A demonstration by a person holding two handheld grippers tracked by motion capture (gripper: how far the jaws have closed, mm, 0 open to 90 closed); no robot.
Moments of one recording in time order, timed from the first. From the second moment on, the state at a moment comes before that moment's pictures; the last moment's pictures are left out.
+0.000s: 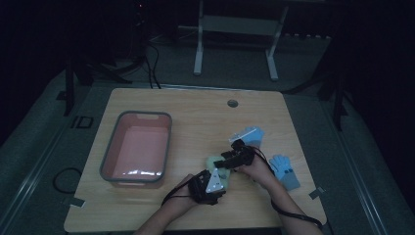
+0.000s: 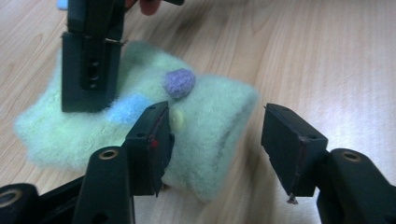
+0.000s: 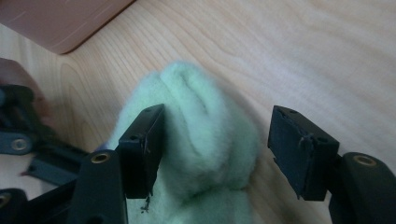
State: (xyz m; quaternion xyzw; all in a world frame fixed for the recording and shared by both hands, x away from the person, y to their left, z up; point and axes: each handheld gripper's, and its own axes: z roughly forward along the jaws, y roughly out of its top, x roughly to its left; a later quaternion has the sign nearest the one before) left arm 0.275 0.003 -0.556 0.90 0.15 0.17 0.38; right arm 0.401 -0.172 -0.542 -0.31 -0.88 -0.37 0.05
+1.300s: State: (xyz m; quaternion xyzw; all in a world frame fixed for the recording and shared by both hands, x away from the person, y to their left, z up) left arm 0.265 0.040 -0.481 0.91 0.14 0.25 0.30; right arm 0.385 -0.127 -0.468 -0.27 -0.87 -0.40 0.06
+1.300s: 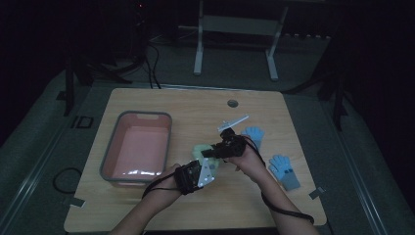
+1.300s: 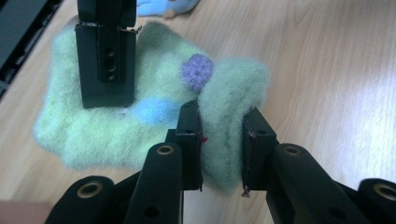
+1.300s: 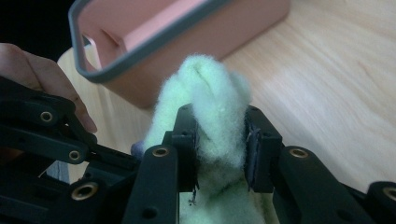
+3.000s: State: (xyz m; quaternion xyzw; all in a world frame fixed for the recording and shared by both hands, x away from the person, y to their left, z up) left arm 0.276 0.208 -0.470 0.91 0.23 0.24 0.24; right arm 0.406 0.070 -0.454 -0.20 -0.89 -0.40 0.09
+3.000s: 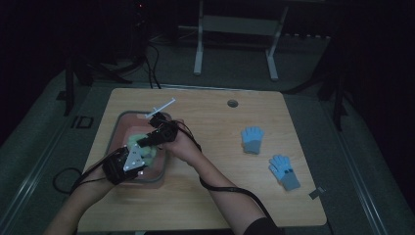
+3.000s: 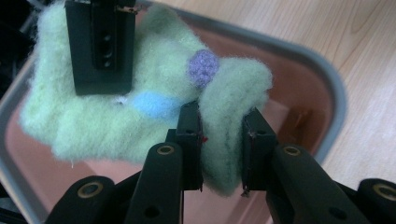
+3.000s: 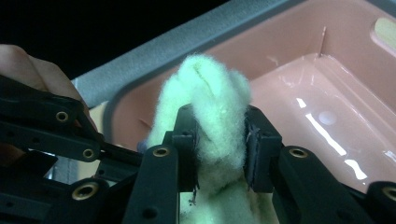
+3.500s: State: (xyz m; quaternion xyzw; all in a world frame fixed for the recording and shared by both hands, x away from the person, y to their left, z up) left arm 0.308 0.205 -0.497 0.93 0.25 0.19 0.20; right arm 0.429 0.085 -0.489 -0.23 -0.91 -0.34 0.08
